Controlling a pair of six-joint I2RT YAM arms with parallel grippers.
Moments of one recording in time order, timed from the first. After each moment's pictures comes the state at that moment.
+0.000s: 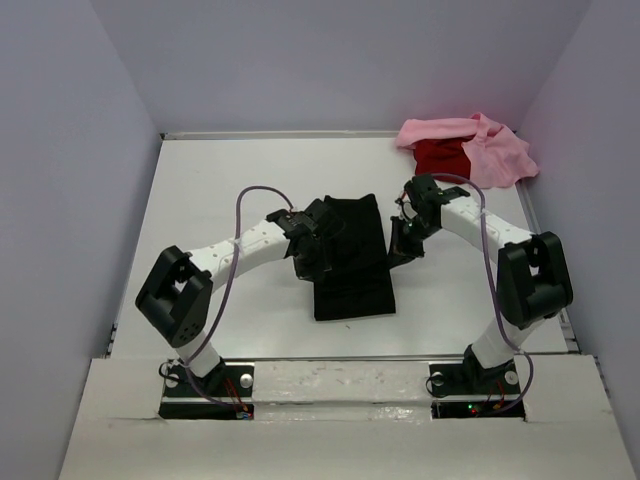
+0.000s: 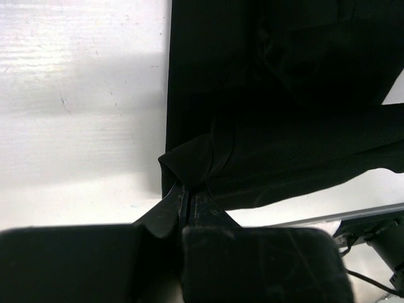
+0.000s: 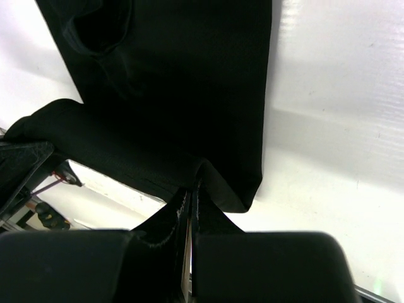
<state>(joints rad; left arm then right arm) -0.77 1.64 1.19 -0.80 0.01 -0.89 0.33 1.68 1.20 -0.86 -0.40 0.43</state>
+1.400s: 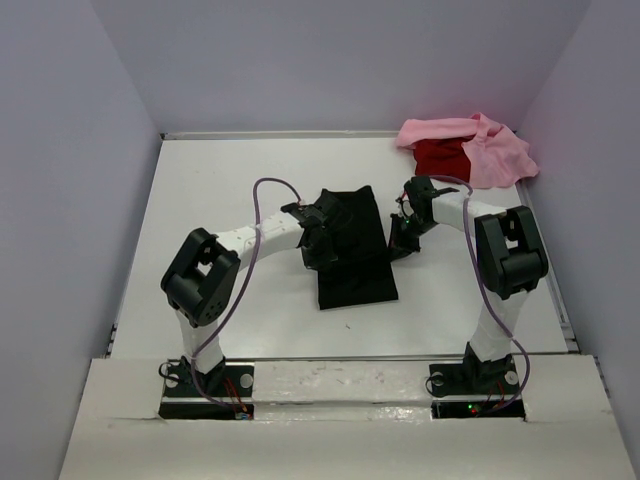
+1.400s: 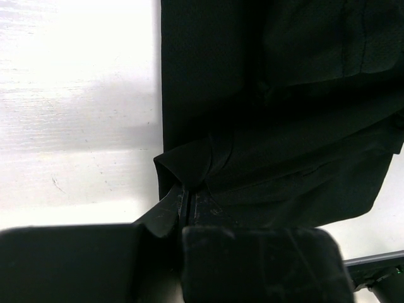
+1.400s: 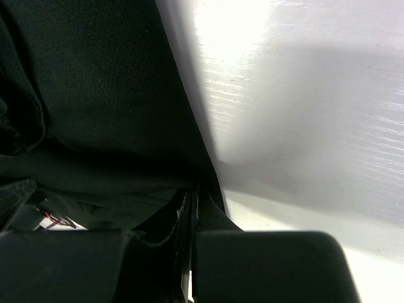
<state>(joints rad) -0.74 1.82 1.28 -0.71 -0.03 -0.86 0.26 1.93 1.24 -0.67 -0.39 0.40</state>
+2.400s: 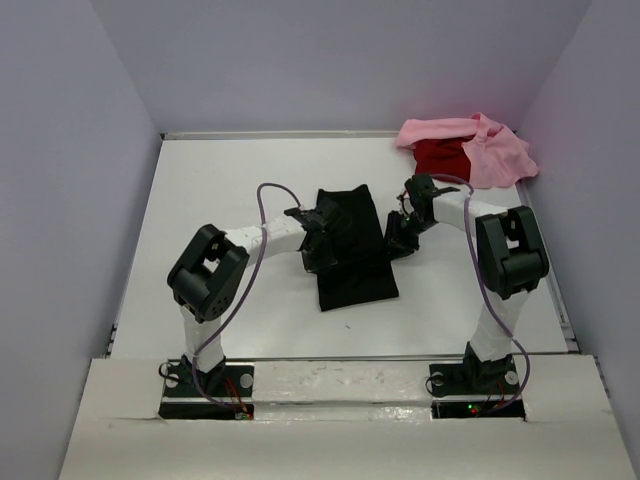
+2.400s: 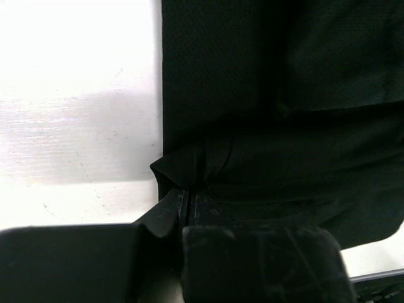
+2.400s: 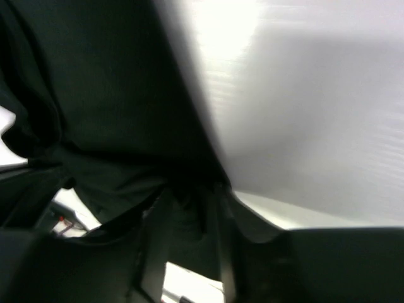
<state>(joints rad) -0.73 1.86 1.24 -0.63 -0.03 -0.87 0.26 1.93 1.24 -0.64 -0.39 0.44</state>
